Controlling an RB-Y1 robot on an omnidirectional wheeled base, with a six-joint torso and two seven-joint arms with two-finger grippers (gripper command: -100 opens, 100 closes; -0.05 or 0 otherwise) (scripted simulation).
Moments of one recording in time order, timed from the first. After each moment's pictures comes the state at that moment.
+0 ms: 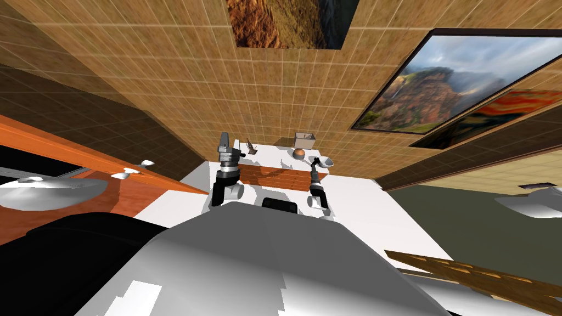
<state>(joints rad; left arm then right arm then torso) 0.48 0.02 0.03 -2.31 -0.01 -0.45 -0.09 0.18 -0.16 0.14 -1.47 -0.32 -0.47 0.64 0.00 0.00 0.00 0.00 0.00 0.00</state>
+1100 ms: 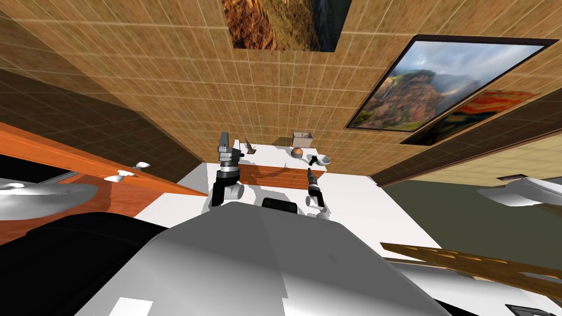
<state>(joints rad) 0.48 0.02 0.03 -2.31 -0.01 -0.45 -0.09 0.08 -0.17 0.15 -1.20 -0.38 -0.54 0.91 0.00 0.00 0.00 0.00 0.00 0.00</state>
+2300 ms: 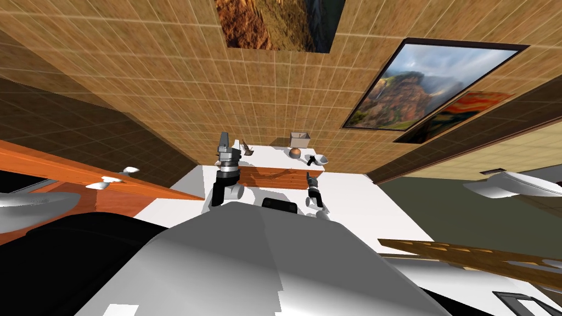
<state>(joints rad) 0.48 0.02 0.03 -2.31 -0.01 -0.45 -0.09 -0.03 -0.17 0.15 -0.89 -0.41 -0.63 1.20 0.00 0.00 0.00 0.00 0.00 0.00</state>
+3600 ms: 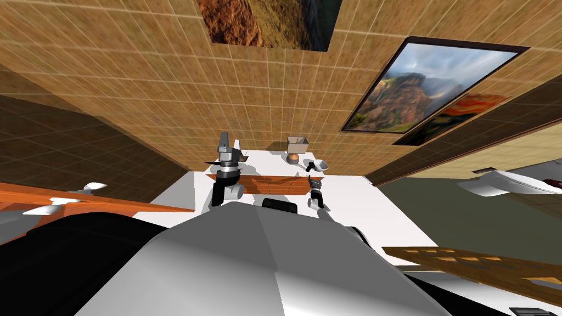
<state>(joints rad) 0.48 0.02 0.03 -2.31 -0.01 -0.45 -0.09 -0.18 -0.18 0.10 -0.53 -0.39 -0.78 1.51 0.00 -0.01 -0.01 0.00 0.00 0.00</state>
